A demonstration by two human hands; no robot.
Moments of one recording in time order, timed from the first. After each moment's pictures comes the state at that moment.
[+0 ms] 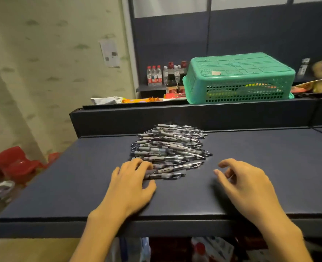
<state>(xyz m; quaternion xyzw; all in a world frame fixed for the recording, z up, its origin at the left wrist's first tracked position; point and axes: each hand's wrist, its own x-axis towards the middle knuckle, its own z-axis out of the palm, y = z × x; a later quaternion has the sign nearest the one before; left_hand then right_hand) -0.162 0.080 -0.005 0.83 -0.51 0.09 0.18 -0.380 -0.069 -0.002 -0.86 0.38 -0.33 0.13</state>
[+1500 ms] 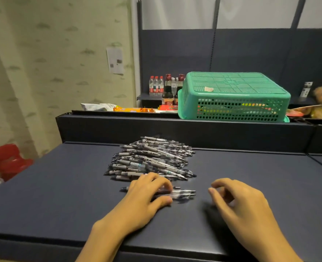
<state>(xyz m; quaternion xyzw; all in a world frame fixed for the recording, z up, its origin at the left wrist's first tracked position) -0.200 0.011 -0.012 0.74 -0.61 -0.03 0.29 -0.403 -0.120 -0.007 -0.87 0.29 -0.36 0.14</state>
